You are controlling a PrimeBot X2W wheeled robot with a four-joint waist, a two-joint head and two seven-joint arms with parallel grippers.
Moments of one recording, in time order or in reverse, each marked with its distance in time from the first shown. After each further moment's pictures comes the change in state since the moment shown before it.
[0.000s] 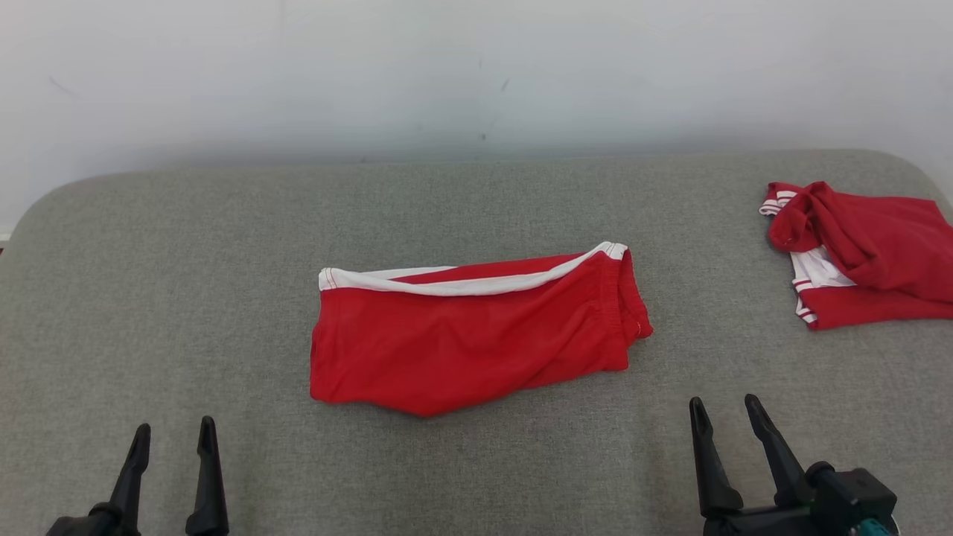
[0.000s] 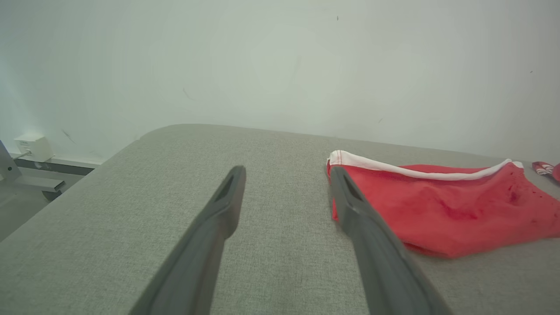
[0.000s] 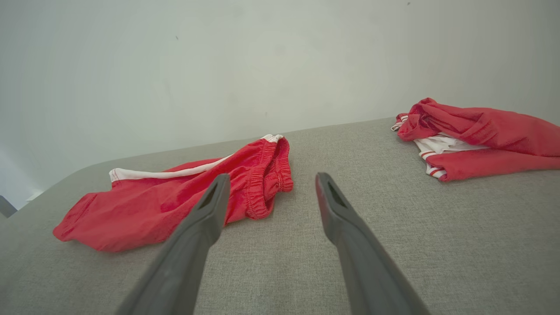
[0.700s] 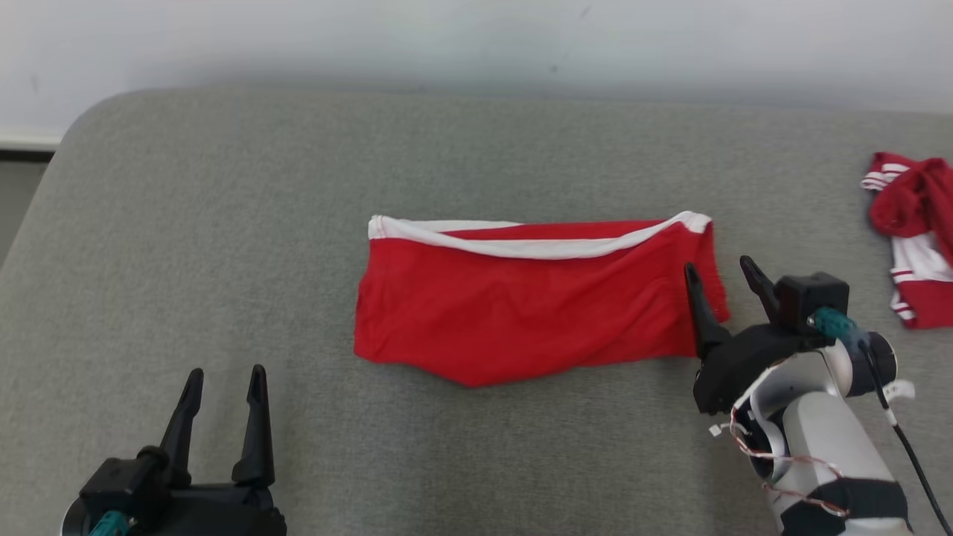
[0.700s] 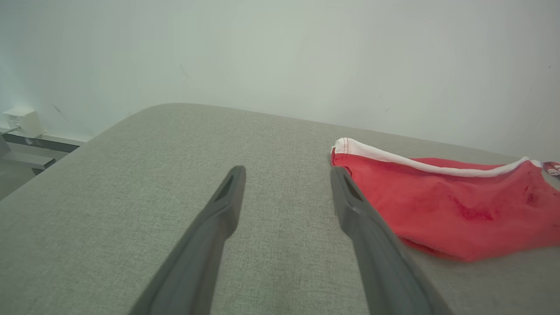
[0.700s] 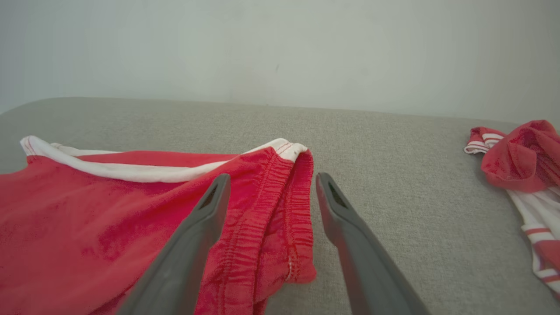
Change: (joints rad) left arm -0.123 -0.057 -0.044 0.057 0.011 -0.051 0.000; right arm -0.498 -0.027 -0.063 0.391 -0.155 0.000 0.195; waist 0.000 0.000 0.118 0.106
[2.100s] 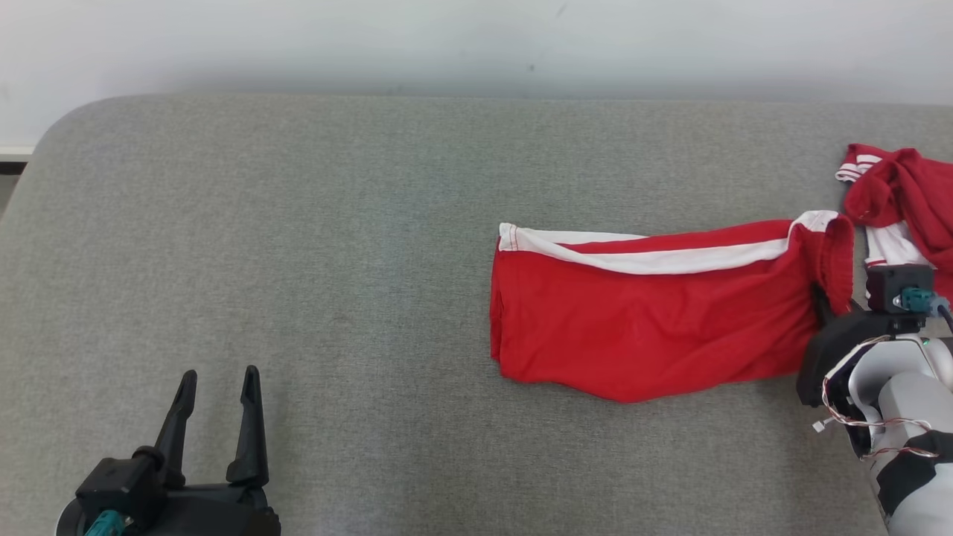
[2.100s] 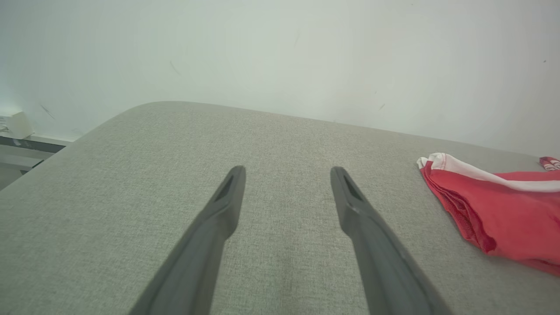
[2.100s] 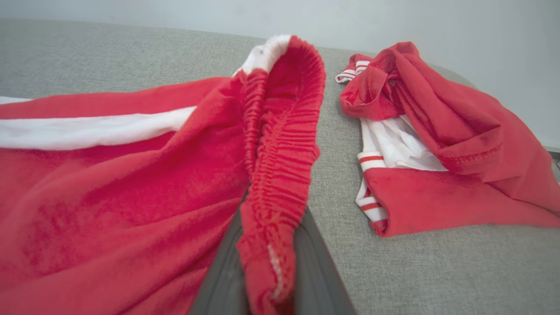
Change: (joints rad) left arm -0.017 -0.020 0.035 0.029 0.028 -0.018 0.000; right arm -0.219 -0.230 0.051 0.518 0.060 0.000 -0.053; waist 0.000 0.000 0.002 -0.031
